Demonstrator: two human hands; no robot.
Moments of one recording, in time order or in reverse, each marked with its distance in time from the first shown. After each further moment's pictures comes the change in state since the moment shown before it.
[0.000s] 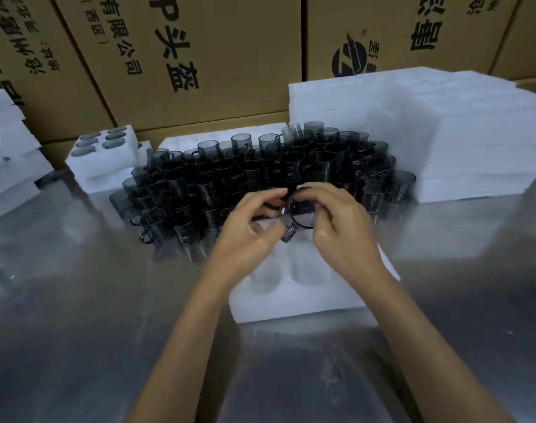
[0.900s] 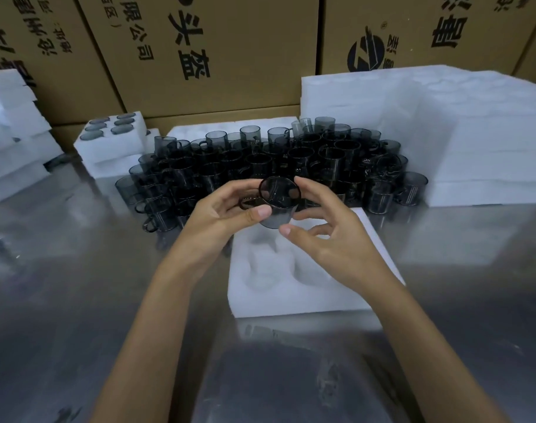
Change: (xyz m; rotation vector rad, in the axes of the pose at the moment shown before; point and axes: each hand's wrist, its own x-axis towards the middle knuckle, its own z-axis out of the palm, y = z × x) left_hand 0.005 -0.016 -0.041 -0.308 -0.089 -0.111; right_hand -0.010 -0.009 -0.004 0.454 -0.295 0.211
